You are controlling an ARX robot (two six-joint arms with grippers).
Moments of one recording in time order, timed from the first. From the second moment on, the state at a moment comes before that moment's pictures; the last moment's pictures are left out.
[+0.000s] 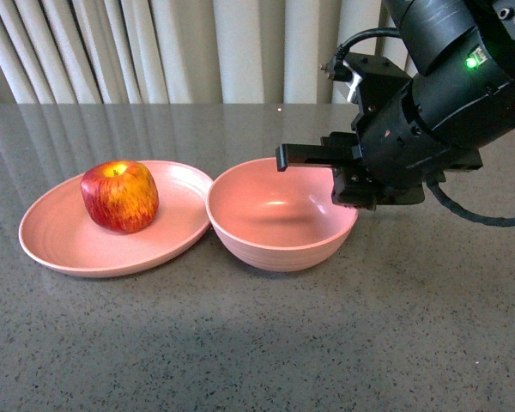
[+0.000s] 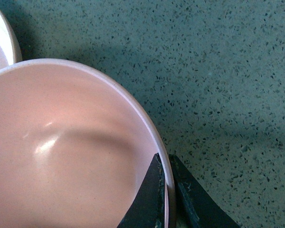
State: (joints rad) left arm 0.00 0.01 0.01 0.00 0.00 -0.01; right arm 0.41 1.91 1.28 -0.23 -0.02 0.25
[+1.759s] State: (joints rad) left arm 0.00 0.01 0.01 0.00 0.00 -0.01; right arm 0.23 0.70 0.25 0.46 0.24 0.01
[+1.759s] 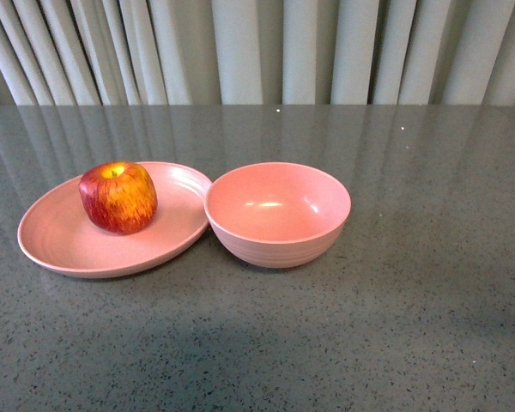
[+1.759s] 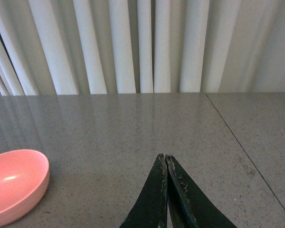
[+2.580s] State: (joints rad) left arm 0.00 0.01 0.01 0.00 0.00 -0.01; right arm 0.00 0.32 0.04 0.28 0.00 0.01
